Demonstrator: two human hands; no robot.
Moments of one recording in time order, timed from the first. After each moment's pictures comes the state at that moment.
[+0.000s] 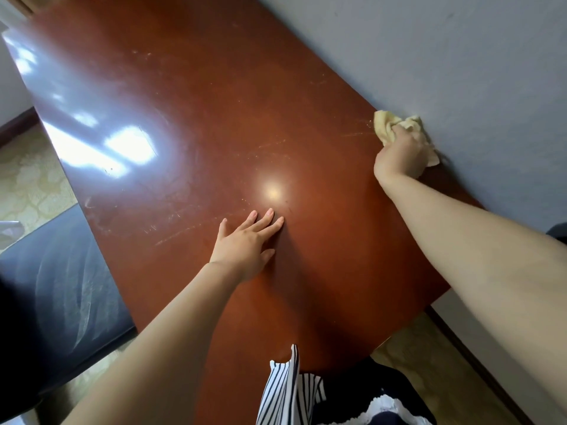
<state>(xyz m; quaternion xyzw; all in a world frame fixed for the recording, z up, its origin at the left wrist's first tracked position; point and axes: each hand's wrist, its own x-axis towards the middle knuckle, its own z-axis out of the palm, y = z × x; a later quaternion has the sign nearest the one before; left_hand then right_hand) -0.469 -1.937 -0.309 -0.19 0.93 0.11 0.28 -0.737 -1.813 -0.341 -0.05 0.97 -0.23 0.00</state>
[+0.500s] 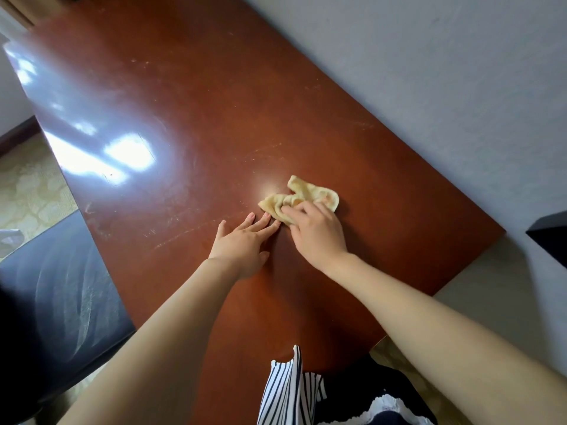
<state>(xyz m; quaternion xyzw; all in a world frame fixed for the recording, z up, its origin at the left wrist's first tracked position) -0.474 -1.939 -0.303 -0.19 0.92 0.09 0.32 -0.579 -1.815 -0.343 -0.43 0.86 -0.28 0.06</state>
